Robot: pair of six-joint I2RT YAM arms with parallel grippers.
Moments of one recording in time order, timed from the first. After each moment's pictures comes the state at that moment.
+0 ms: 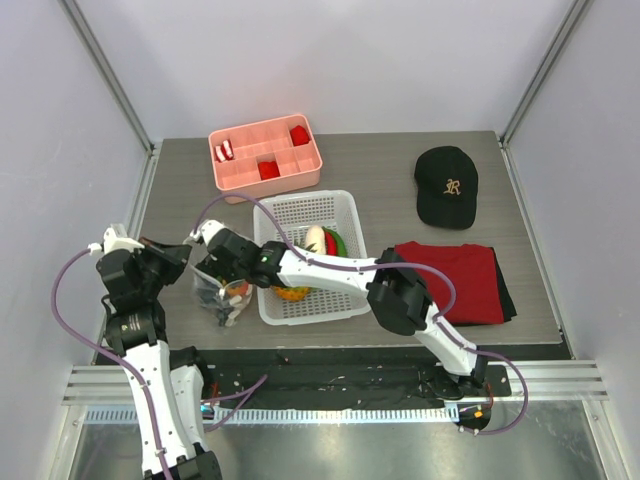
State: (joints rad) left arm 0.39 0.55 0.67 -0.52 0.38 -0.73; right arm 1.19 2.28 1.98 -0.40 0.16 0.18
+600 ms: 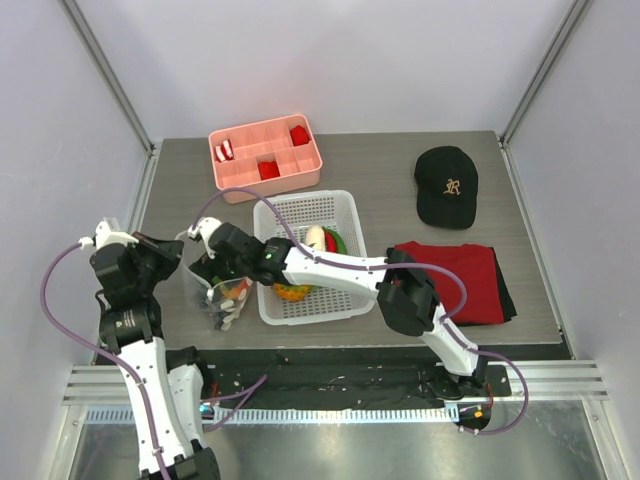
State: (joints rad) left arm 0.39 0.57 0.76 -0.56 0.31 -0.67; right arm 1.19 2.23 1.96 -0.38 0.01 0.22
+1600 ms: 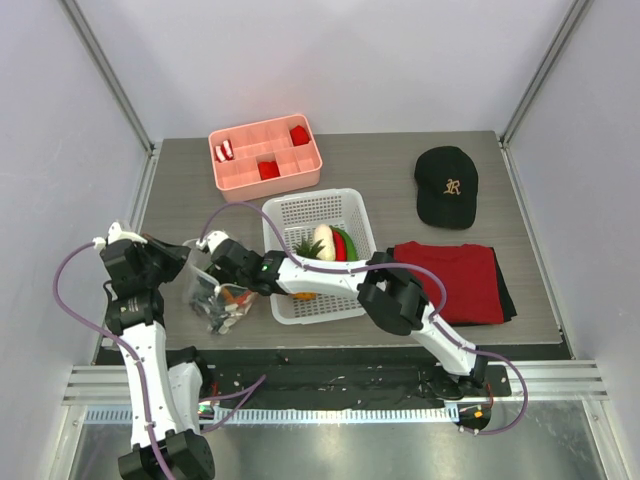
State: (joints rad) left arm 0.39 0.66 0.66 -0.48 0.33 -0.67; right arm 1.20 2.32 1.89 -0.31 0.10 0.26
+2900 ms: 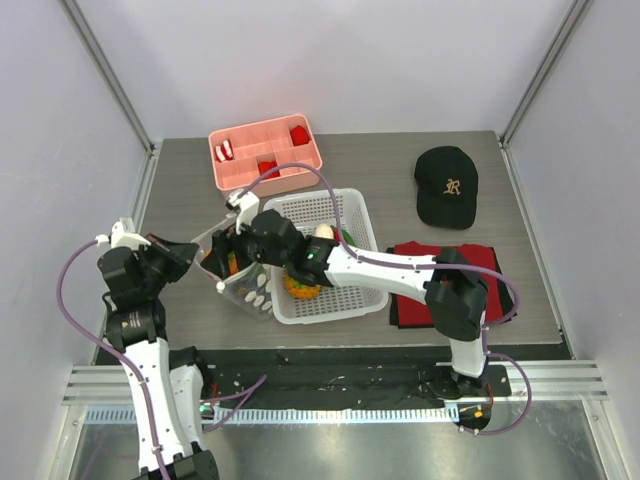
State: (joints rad) left arm 0.38 0.57 0.67 -0.49 0.46 -0.66; right arm 1.14 1.91 1.56 0.08 -0.01 0.41
